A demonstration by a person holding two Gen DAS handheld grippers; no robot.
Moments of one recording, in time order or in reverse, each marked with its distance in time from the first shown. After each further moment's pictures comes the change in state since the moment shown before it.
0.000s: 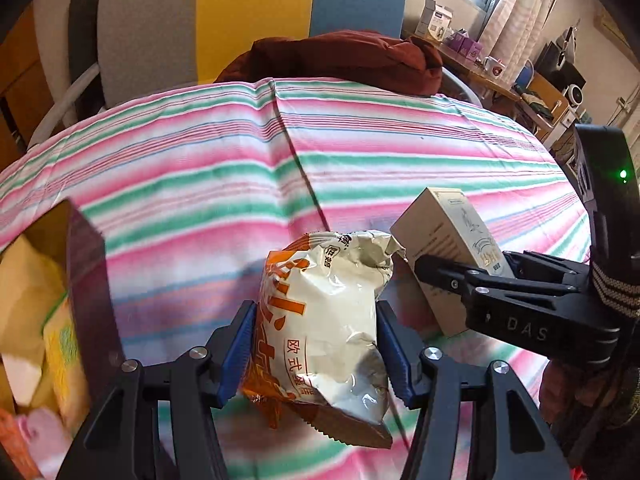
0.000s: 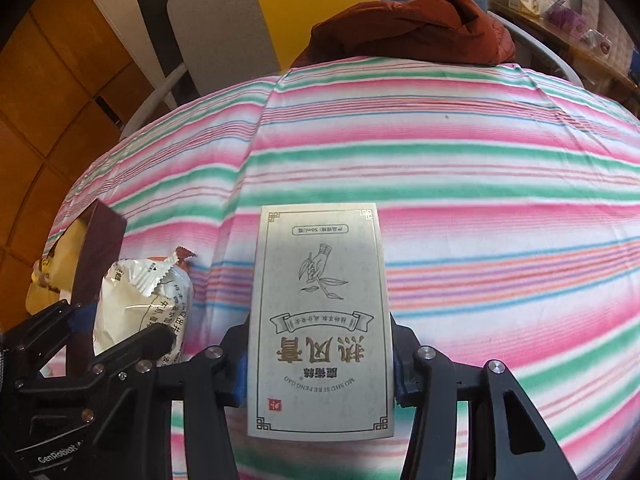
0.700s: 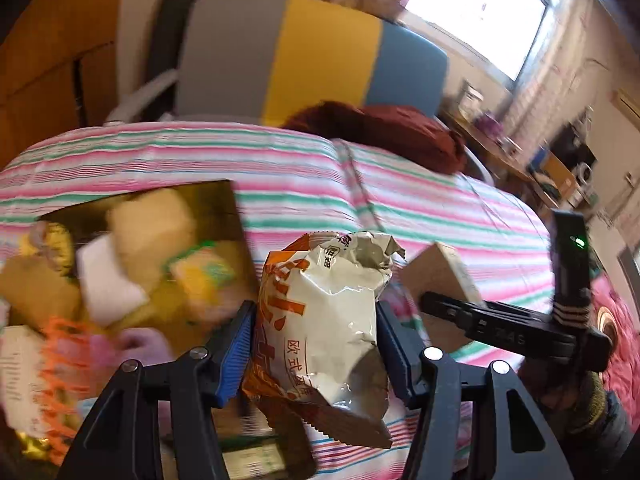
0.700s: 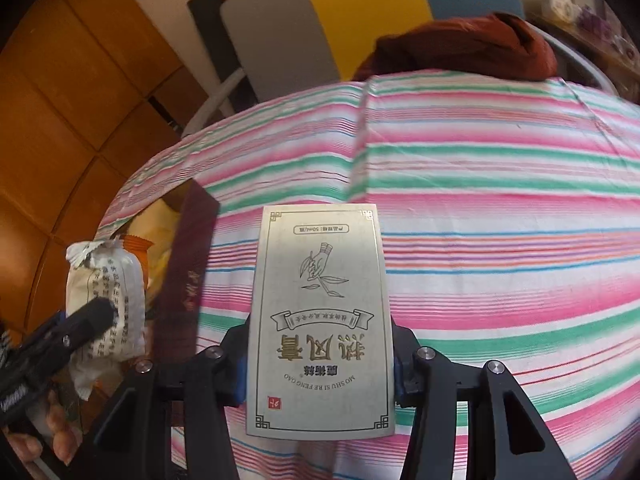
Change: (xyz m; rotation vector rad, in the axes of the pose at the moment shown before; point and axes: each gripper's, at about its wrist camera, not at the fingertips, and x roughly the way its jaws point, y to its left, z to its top) left arm -0.119 0.094 -0.050 -0.239 -0.232 0.045; right arm -0.032 0.086 -0.024 -0.056 -0.049 0.159
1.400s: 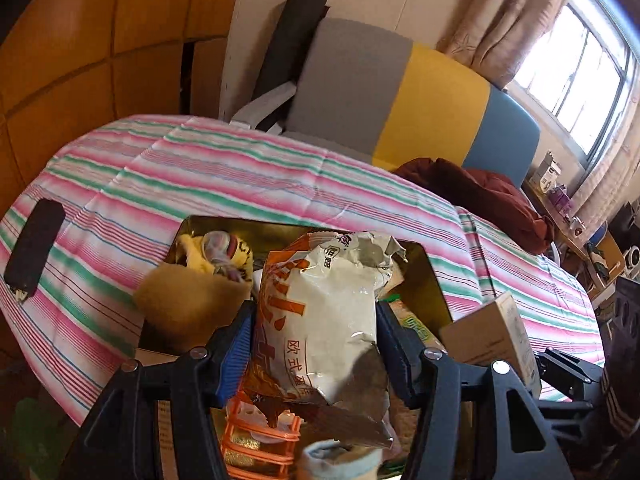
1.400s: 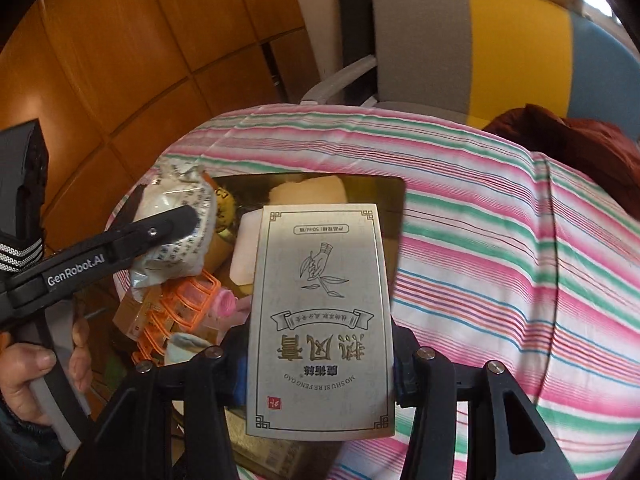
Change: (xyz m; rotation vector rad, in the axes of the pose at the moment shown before) left arm -0.030 0.147 0.021 -0.206 -0.094 0.199; right arm 0.046 0.186 0.005 -0.373 0.043 0.079
